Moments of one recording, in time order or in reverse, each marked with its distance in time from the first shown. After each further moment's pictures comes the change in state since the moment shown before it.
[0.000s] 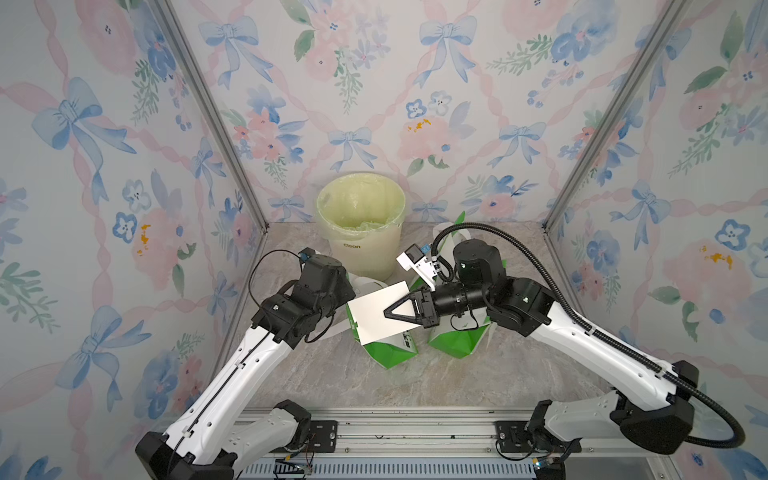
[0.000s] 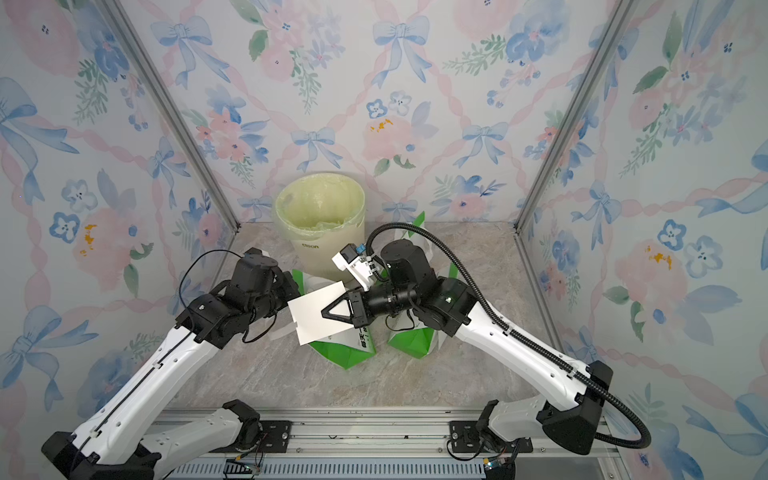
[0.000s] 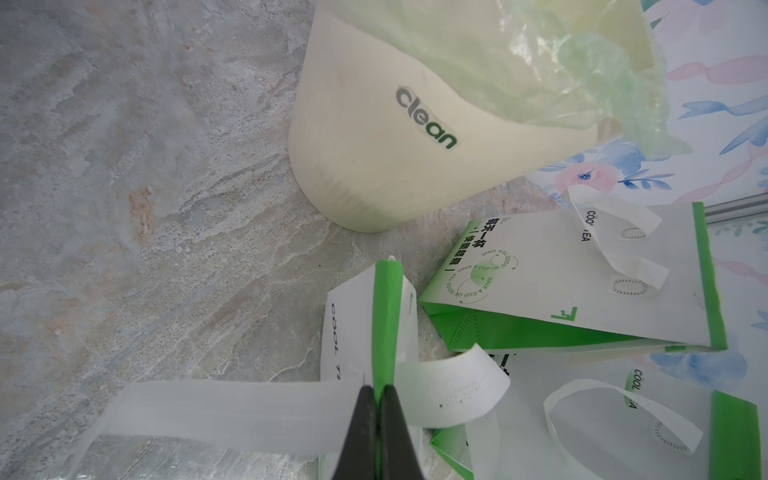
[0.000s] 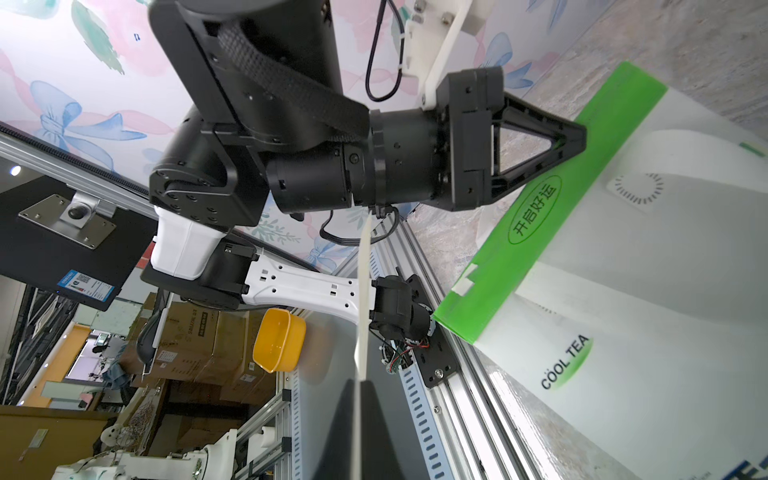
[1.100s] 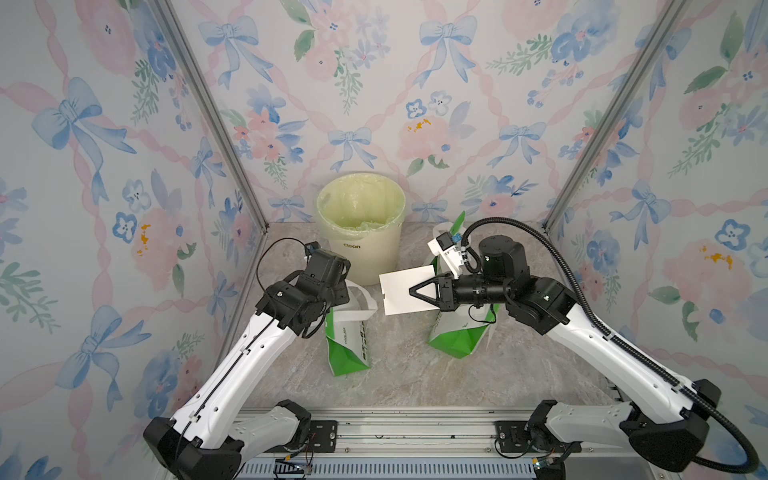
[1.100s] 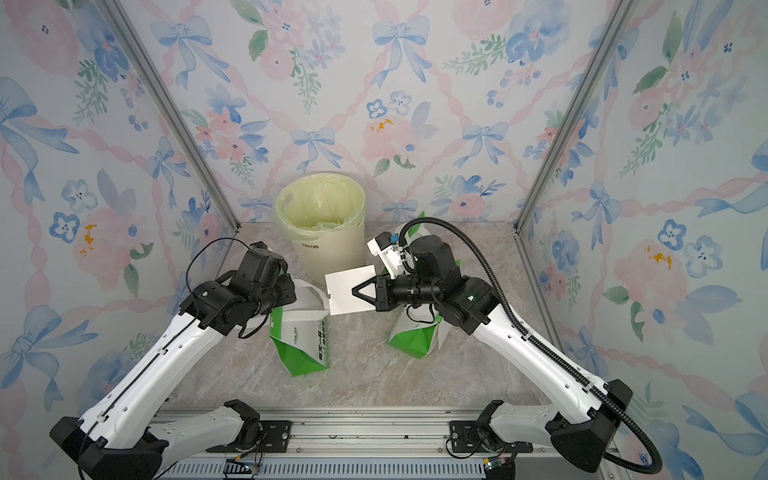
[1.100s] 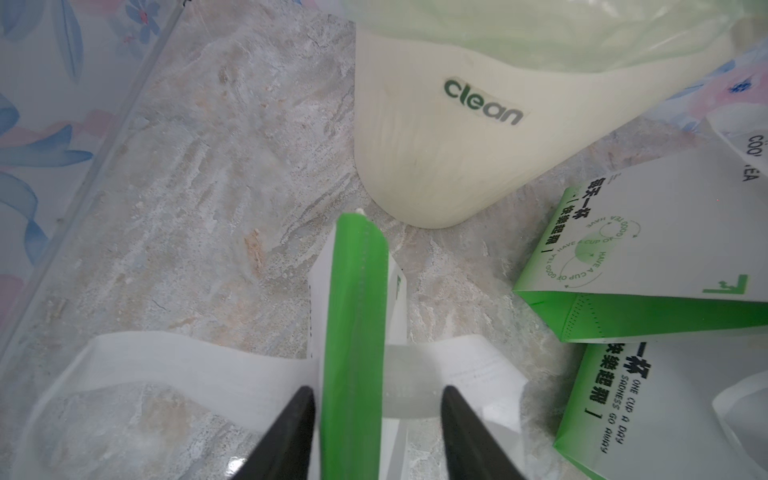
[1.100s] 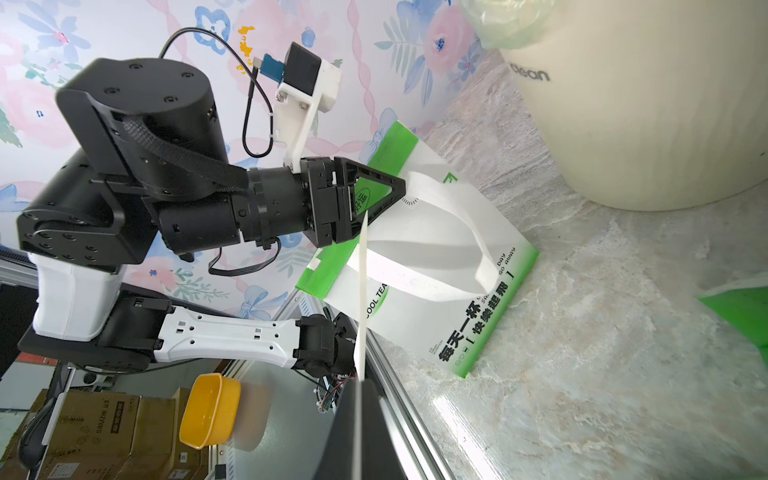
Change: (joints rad) left arm 0.003 0.079 0.109 -0.183 -0.142 0.228; right arm -0.159 -0.097 -0.092 -0.027 0.133 -0.057
